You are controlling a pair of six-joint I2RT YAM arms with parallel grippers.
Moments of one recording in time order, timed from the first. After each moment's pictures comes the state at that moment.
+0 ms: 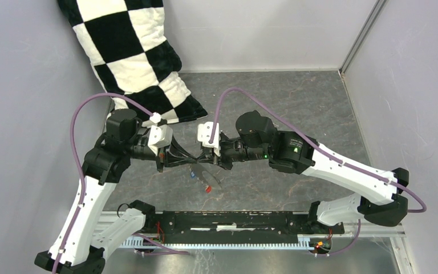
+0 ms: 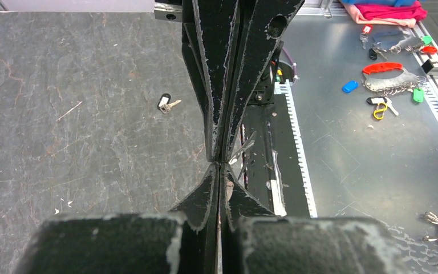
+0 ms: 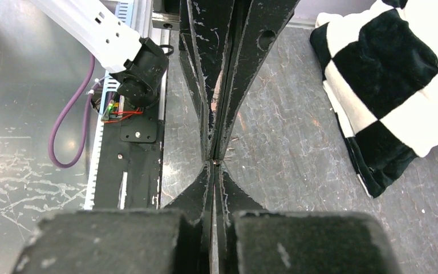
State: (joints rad) left arm -0.36 0.83 1.16 -0.83 1.21 0.47; right arm 1.19 1.33 1.50 -0.53 -0.28 -0.27
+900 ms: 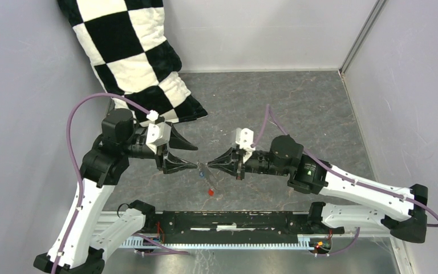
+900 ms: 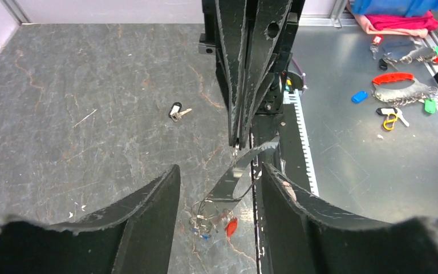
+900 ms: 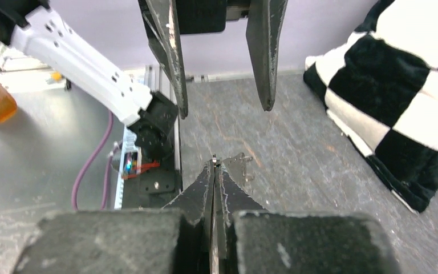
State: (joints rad) left arm -0.36 0.82 1.17 -0.76 1.18 0.41; right arm 1.17 1.04 0.99 0.00 -0.27 -0.03
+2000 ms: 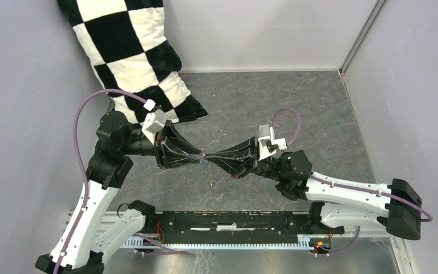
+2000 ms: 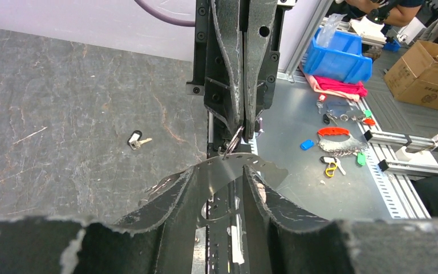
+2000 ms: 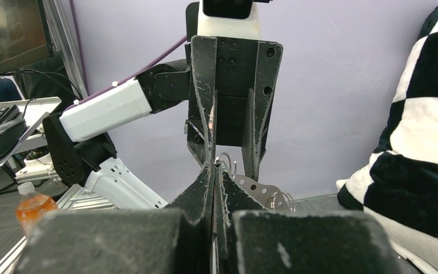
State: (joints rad) left arm -0.36 0.78 1.05 -0.33 1.24 -0.14; right arm 1.17 1.07 0.67 0.95 -0.23 0.29
